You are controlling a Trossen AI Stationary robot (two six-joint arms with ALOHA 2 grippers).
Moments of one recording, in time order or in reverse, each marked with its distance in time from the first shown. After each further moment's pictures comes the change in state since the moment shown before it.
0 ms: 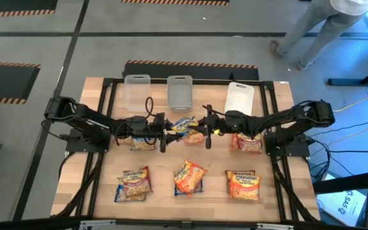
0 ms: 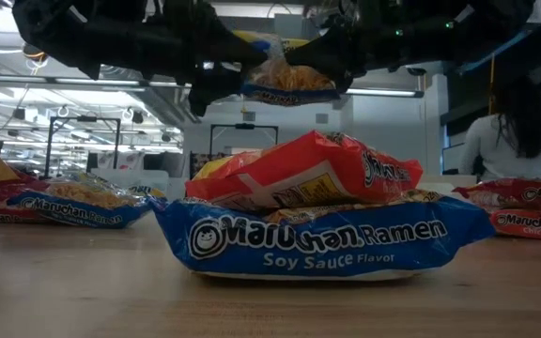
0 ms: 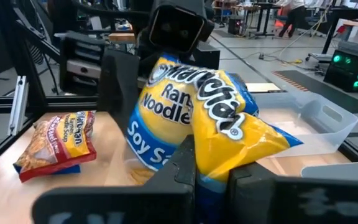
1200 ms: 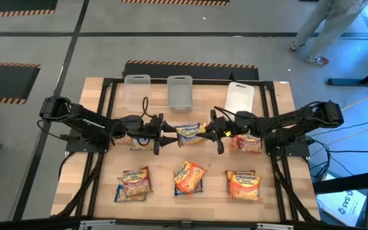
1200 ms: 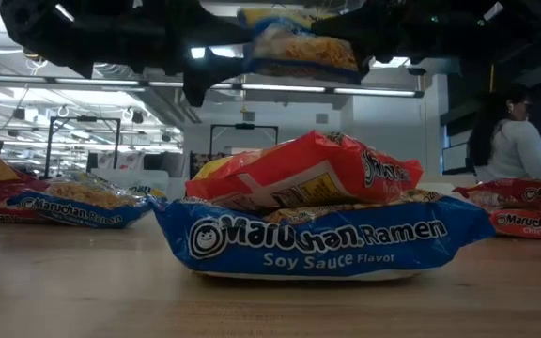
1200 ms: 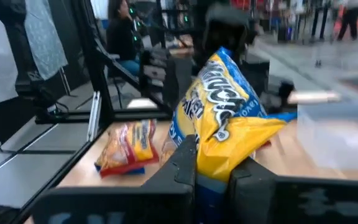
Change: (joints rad) left arm 0.001 -0.063 -0.051 0.031 0.135 0.025; right arm 0.002 -0.117 -0.106 0.070 -0.190 0.080
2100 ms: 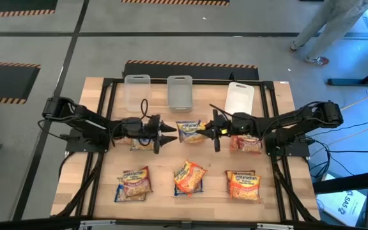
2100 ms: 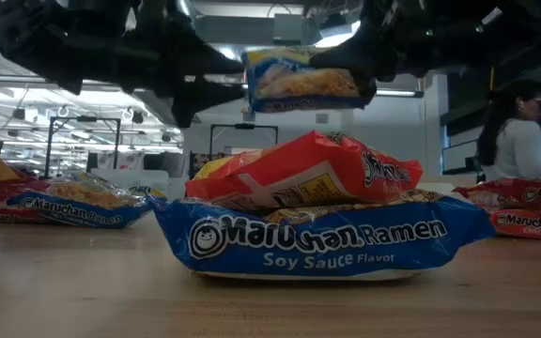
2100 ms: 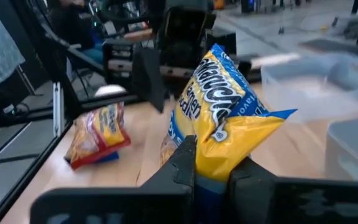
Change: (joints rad) left arm -0.003 0.035 -0.068 0.069 -0.073 -0.032; right arm 0.001 -0.001 -0.014 -0.089 0.140 0.099
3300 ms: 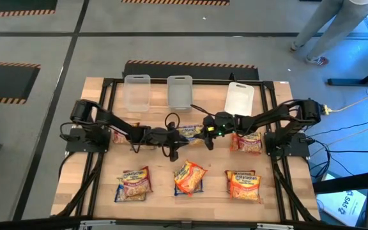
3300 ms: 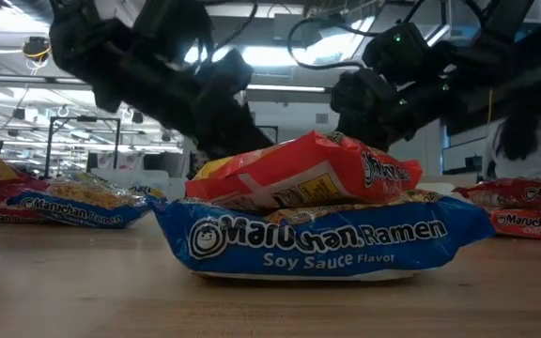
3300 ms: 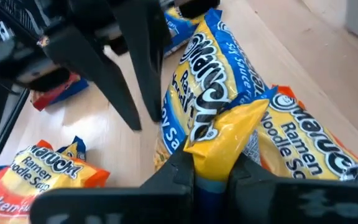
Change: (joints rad) left arm -0.046 0.337 0.263 -0.266 -0.100 0.166; right arm -0.111 0.266 0.034 -0.131 -0.180 0.188
